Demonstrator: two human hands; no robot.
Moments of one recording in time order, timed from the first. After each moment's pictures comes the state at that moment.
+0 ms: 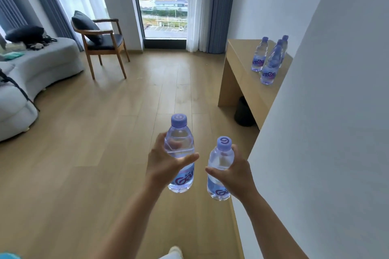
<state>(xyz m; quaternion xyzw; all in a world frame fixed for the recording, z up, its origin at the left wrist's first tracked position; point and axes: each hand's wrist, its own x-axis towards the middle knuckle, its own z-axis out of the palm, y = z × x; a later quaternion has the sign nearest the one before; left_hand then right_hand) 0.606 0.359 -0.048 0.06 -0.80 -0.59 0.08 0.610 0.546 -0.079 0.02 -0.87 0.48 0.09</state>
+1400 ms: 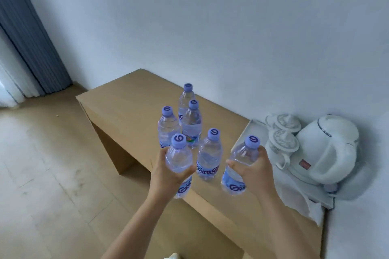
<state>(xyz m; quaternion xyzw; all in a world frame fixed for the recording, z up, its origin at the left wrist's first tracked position) -0.089 0.665 -0.088 -0.25 -0.78 -0.53 -0.19 0.077 0.814 -0.065 -0.46 -0.68 0.46 0.33</state>
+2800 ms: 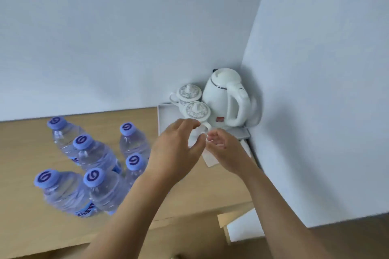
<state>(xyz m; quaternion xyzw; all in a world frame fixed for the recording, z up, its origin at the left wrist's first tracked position) -0.036 0.799 0.018 -0.74 -0.56 -0.35 -0.14 0.121 0.824 -0.047 -0.61 -0.59 0.42 0.33</state>
